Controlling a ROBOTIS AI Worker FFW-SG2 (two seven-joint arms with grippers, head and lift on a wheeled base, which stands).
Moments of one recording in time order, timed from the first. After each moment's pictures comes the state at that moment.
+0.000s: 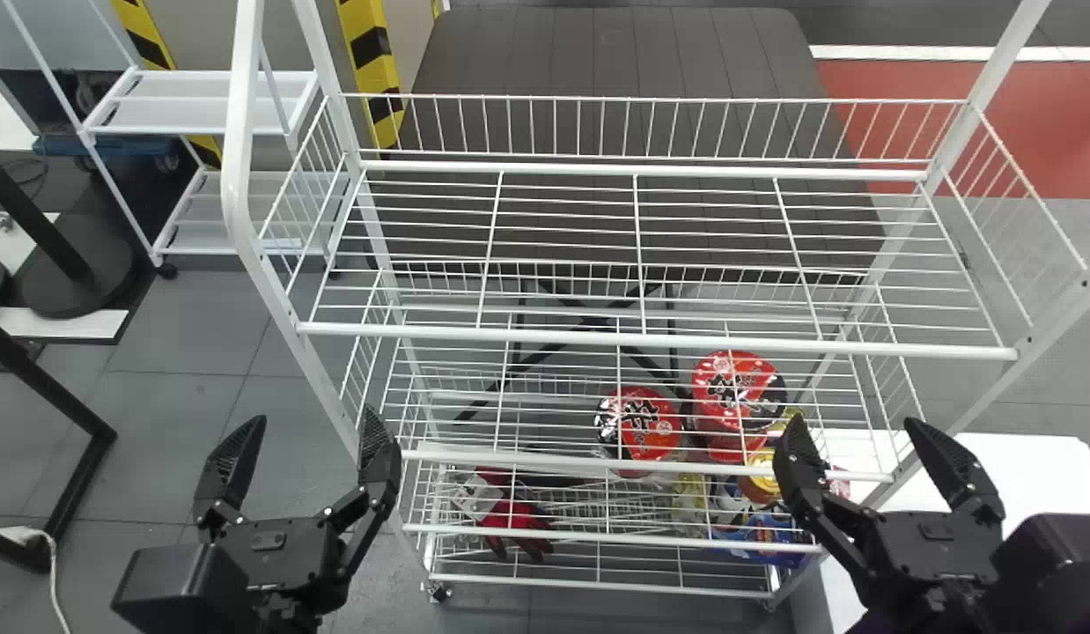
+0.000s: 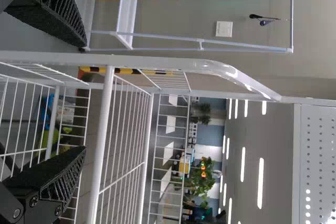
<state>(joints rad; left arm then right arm) 0.71 0.14 -0.11 -1.96 0.10 -0.27 0.23 0.67 -0.23 0.12 -2.00 -0.24 -0.14 -0.13</state>
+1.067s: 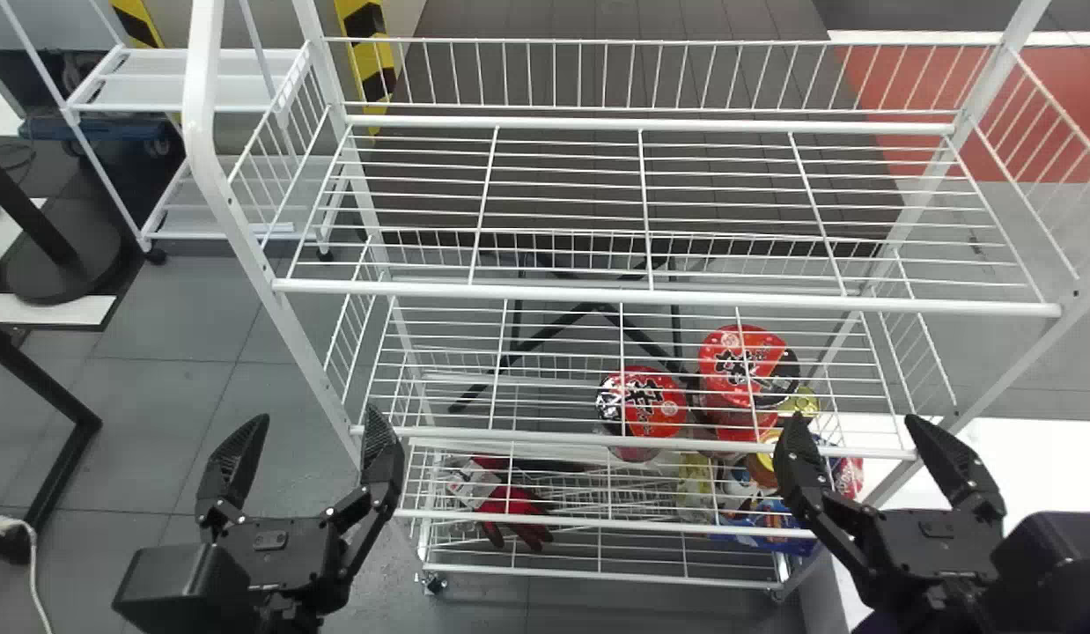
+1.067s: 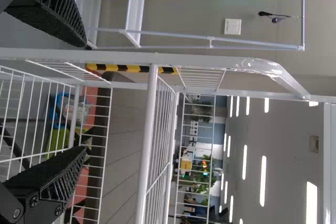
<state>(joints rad) 0.71 0.15 -0.12 -1.96 0.10 -0.27 0.23 0.67 -0.24 0.12 -2.00 -0.23 -0.14 -0.13</state>
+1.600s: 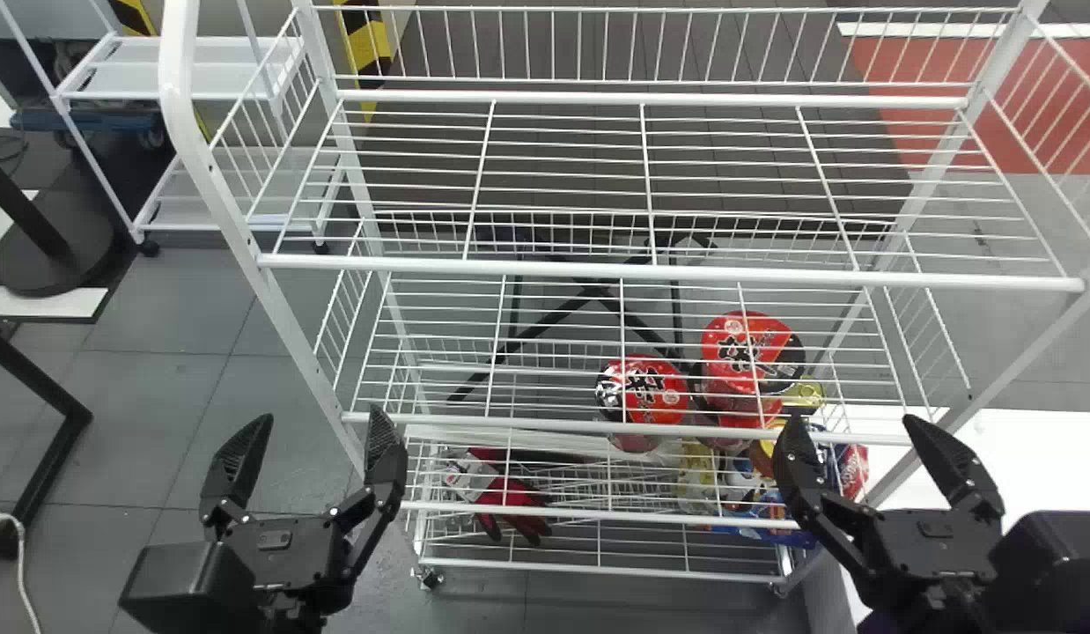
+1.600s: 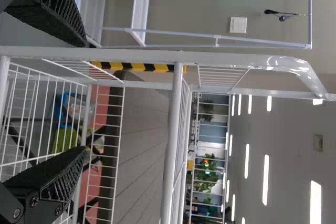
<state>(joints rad) 0.71 0.15 -0.13 -1.96 0.10 -0.26 0.23 0.67 -0.25 0.12 -2.00 -0.23 -0.13 -0.13</state>
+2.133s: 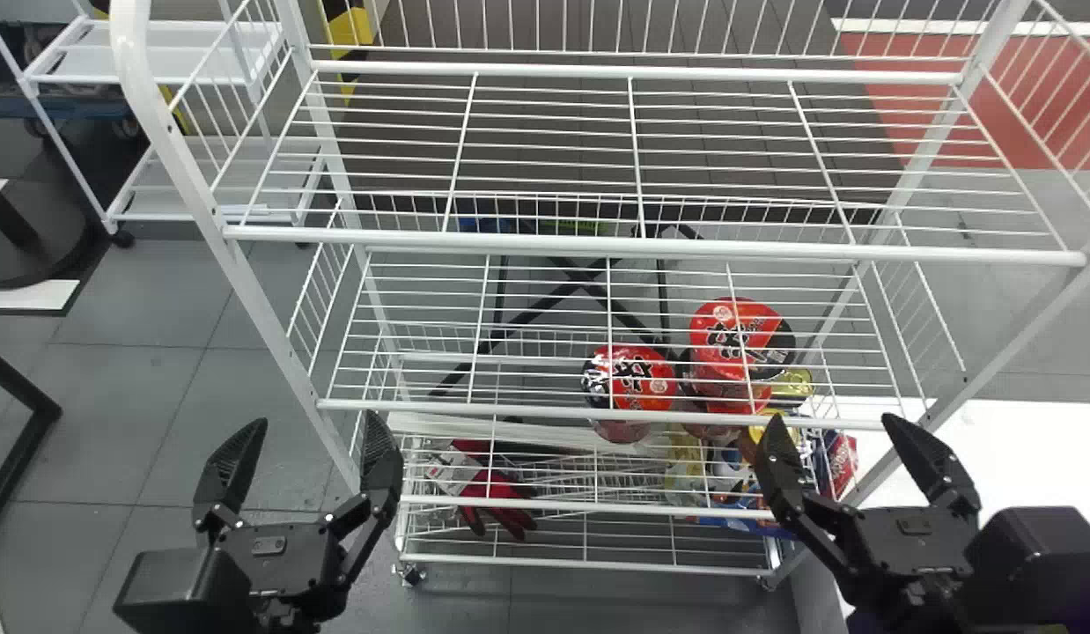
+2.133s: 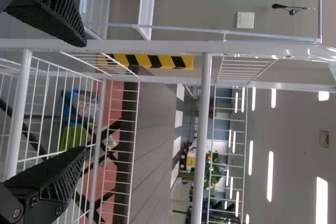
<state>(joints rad) 0.71 0.14 -0.14 -1.96 0.08 -0.25 0.24 0.66 -0.27 0.13 -1.99 -0.24 -0.14 -0.13</state>
